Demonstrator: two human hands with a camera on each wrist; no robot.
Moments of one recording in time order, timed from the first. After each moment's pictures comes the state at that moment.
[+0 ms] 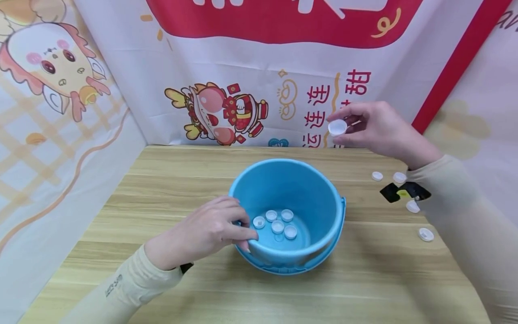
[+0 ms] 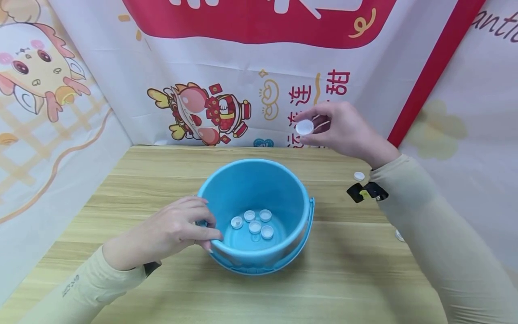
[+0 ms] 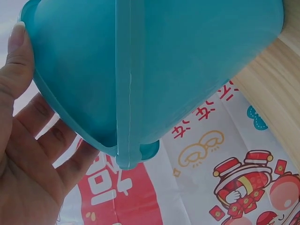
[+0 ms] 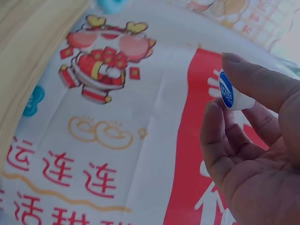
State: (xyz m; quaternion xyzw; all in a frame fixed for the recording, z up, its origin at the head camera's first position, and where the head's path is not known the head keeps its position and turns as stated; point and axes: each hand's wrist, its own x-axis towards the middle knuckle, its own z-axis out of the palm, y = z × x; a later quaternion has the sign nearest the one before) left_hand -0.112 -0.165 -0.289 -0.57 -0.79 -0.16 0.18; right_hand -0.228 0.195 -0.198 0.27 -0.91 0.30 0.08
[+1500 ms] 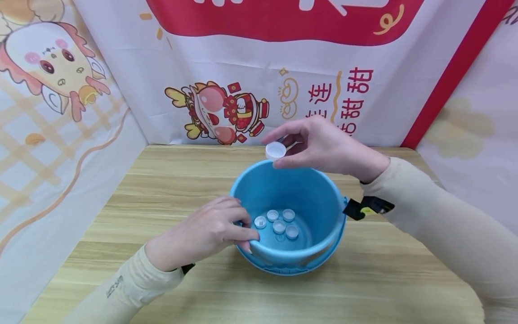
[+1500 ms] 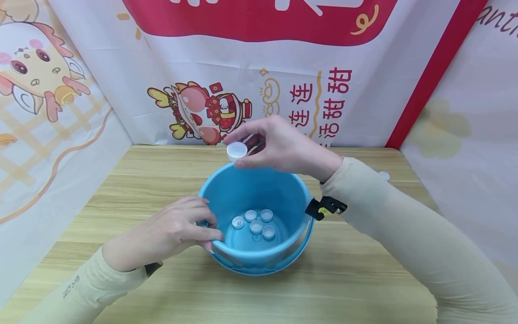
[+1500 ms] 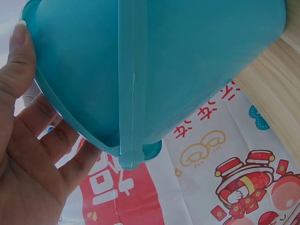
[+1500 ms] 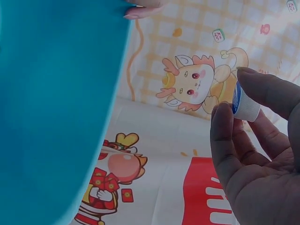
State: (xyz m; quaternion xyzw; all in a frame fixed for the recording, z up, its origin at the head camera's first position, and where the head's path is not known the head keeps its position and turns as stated) left_hand -0.113 -0.166 -0.288 -0.57 -0.80 -0.14 0.16; right_hand -0.193 0.098 -0.191 0.38 -0.83 0.40 -0.05
